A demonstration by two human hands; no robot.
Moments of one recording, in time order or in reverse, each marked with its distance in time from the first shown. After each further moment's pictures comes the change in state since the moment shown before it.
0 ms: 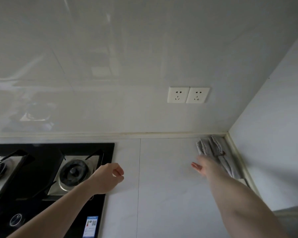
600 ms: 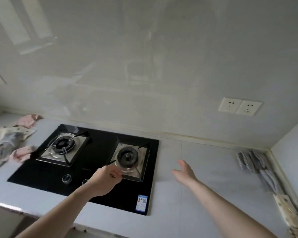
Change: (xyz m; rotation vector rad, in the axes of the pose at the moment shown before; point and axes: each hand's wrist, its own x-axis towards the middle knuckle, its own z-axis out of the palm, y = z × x) left_hand -0.169 -0.160 -0.059 -0.224 0.219 -0.134; right_hand -0.212 0.156 0.153 -1.153 -0.350 -0.541
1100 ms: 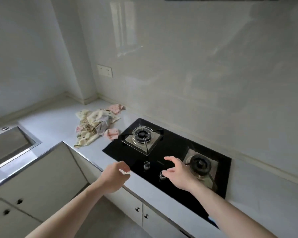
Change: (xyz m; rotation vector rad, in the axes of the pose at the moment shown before) left_hand -0.158 -0.232 -0.141 -0.096 0.333 -0.231; right_hand -0.179 -0.245 0.232 -0.134 -0.355 -0.520
